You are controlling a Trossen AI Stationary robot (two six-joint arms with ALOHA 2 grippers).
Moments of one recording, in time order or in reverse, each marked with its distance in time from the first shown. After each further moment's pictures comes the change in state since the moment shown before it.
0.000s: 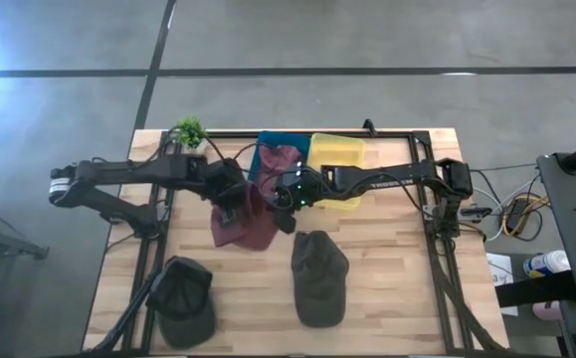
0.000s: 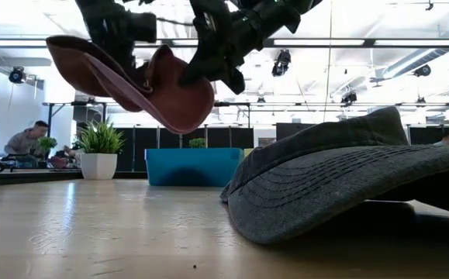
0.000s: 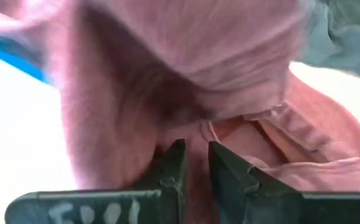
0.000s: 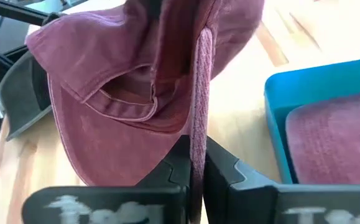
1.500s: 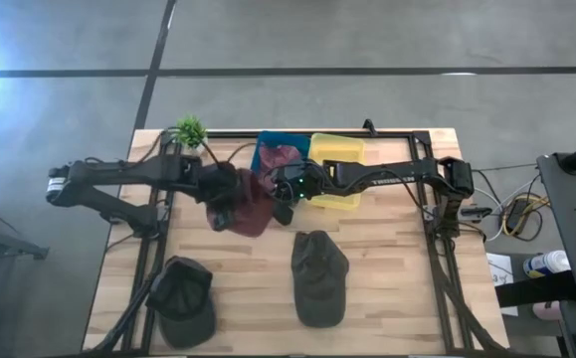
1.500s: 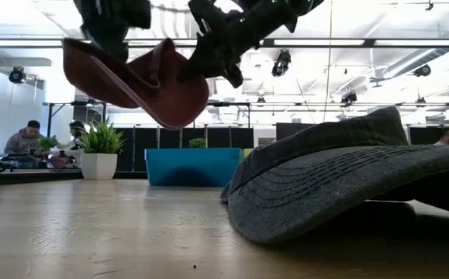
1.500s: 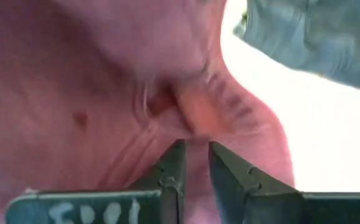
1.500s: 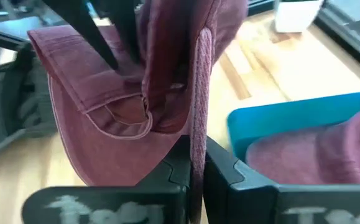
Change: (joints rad) left arm -0.063 -0.028 0.058 -0.070 -0.011 -0.106; right arm -0.027 -0.011 0.000 0.064 0.095 -0.069
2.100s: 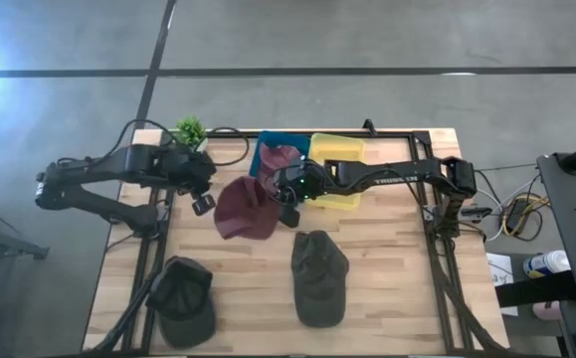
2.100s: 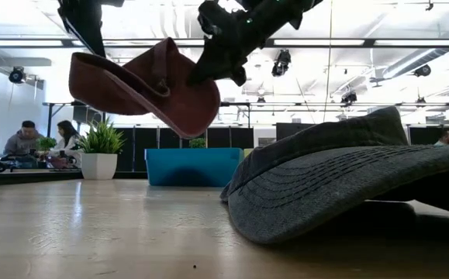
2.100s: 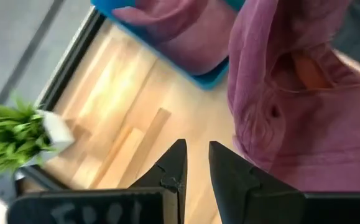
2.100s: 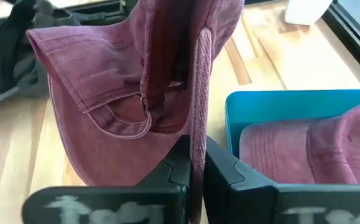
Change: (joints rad) left arm 0.001 -0.135 0.098 -0.280 -0.287 -0.035; right arm 0.001 -0.024 0.000 -0.098 -0.025 -0.121
